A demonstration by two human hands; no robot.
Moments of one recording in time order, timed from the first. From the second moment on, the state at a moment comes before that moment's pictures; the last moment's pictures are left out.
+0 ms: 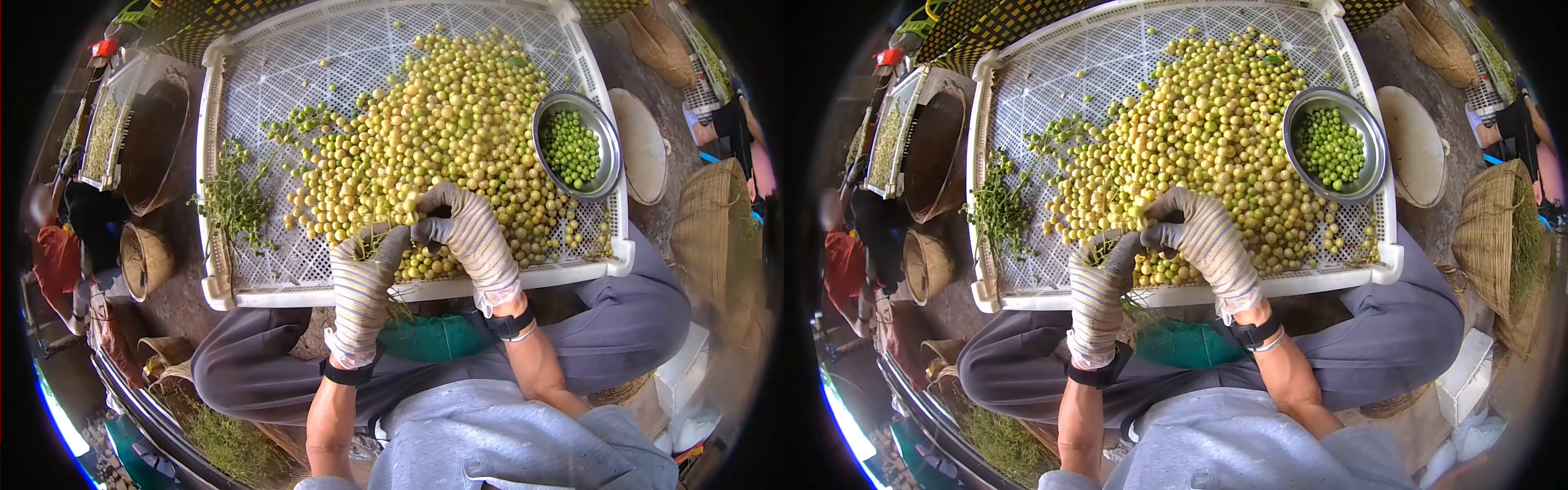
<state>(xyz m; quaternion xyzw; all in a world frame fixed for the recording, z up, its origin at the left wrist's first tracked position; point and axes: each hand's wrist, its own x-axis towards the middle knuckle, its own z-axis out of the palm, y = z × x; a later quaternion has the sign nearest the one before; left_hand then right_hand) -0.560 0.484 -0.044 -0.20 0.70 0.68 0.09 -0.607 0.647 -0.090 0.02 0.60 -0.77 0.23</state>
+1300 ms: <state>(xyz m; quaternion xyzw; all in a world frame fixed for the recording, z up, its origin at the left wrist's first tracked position) -0.568 0.485 -0.026 -0.22 0.43 0.84 0.24 -0.602 0.646 -0.083 0.05 0.43 -0.85 0.29</state>
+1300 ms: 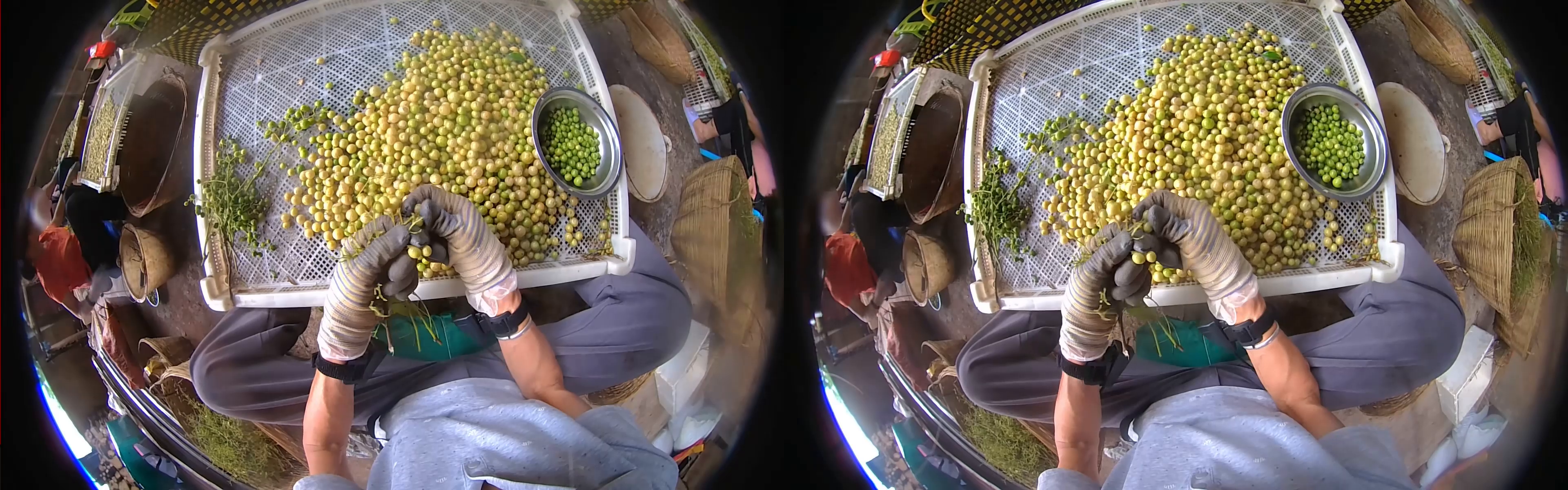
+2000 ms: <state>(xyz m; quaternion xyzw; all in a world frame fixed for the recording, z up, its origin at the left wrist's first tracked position) -0.562 0.481 -0.031 -0.23 0.56 0.75 0.28 -0.609 0.653 -0.098 -0.06 0.53 -0.81 0.25</state>
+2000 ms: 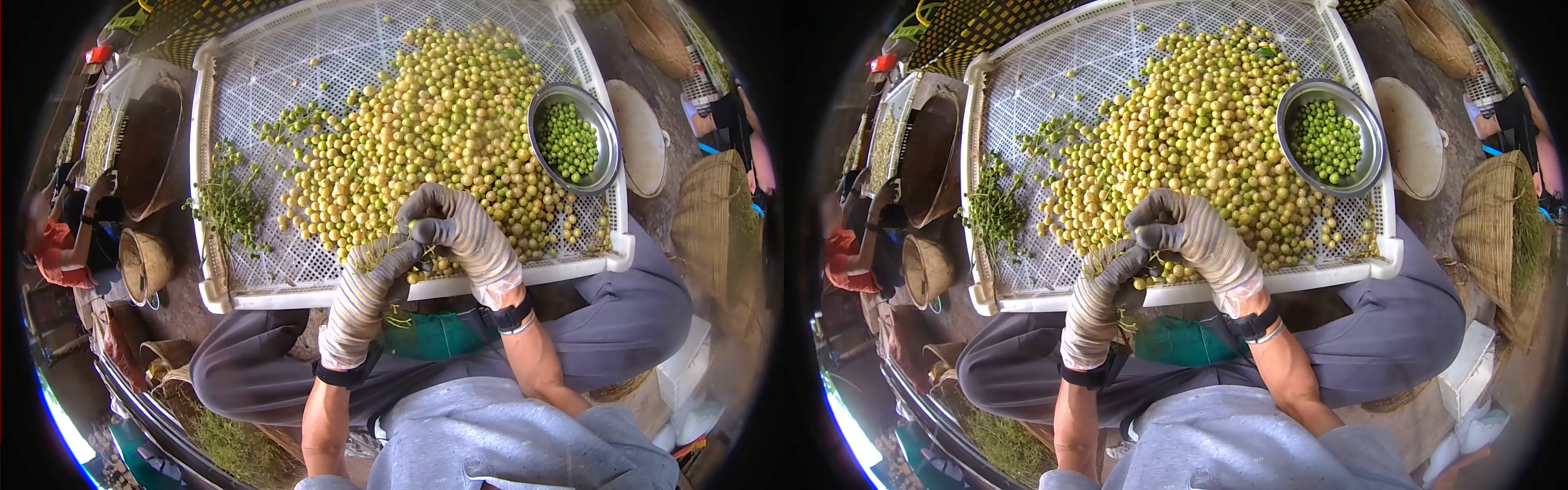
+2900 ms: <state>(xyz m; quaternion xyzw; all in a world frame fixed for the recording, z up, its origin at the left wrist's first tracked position) -0.563 0.483 -0.036 -0.19 0.47 0.84 0.18 -0.612 0.652 -0.086 0.10 0.41 -0.86 0.30</state>
